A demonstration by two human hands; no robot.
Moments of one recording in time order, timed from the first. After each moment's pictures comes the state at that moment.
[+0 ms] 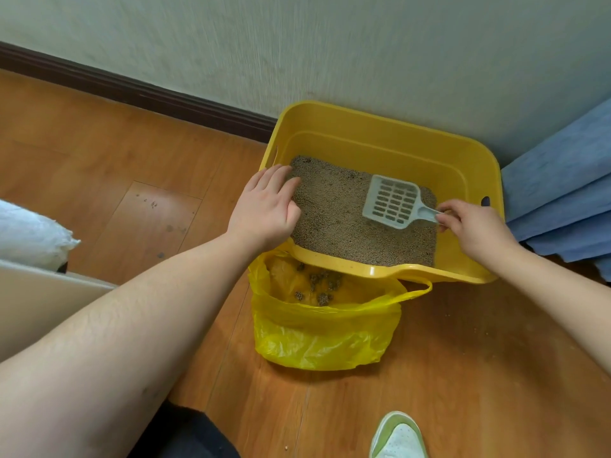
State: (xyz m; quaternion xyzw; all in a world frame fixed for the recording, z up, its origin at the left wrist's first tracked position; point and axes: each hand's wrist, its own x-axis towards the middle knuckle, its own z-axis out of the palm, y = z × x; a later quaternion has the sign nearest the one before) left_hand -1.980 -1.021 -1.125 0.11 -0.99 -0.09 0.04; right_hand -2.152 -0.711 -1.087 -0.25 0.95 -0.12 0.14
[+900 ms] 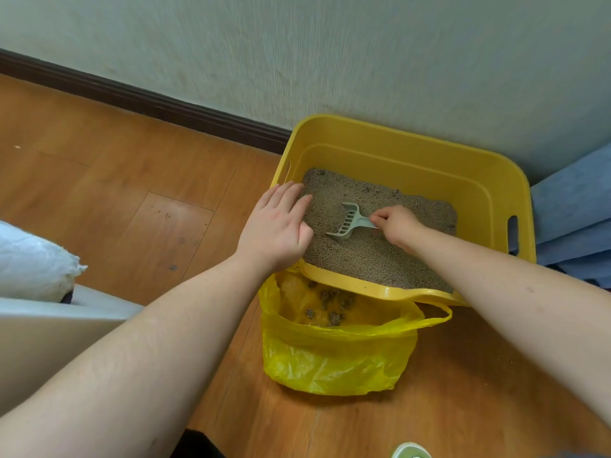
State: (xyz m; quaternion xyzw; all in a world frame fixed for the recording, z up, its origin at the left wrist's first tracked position) left_hand -1.982 -1.021 -1.126 0.11 -0.99 -0.08 0.03; right_hand -2.156 -0.845 -1.158 -0.13 0.92 -0.19 0.32
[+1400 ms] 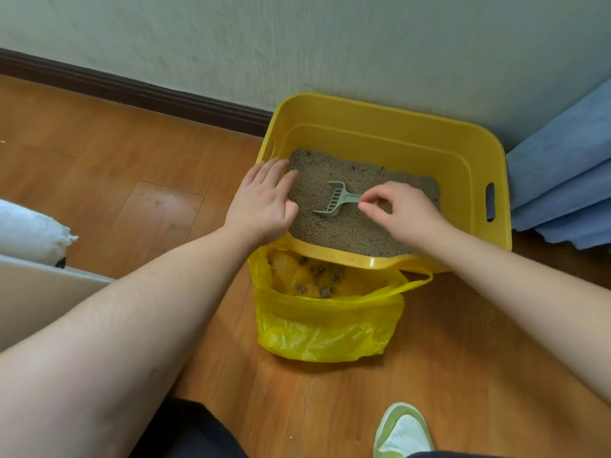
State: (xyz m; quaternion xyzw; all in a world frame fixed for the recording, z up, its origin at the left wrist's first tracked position) left_hand -1.981 -1.021 -1.126 0.09 -0.99 -0.06 0.03; right_hand -2.101 -0.794 -1.078 -0.36 0.90 -0.20 0.18
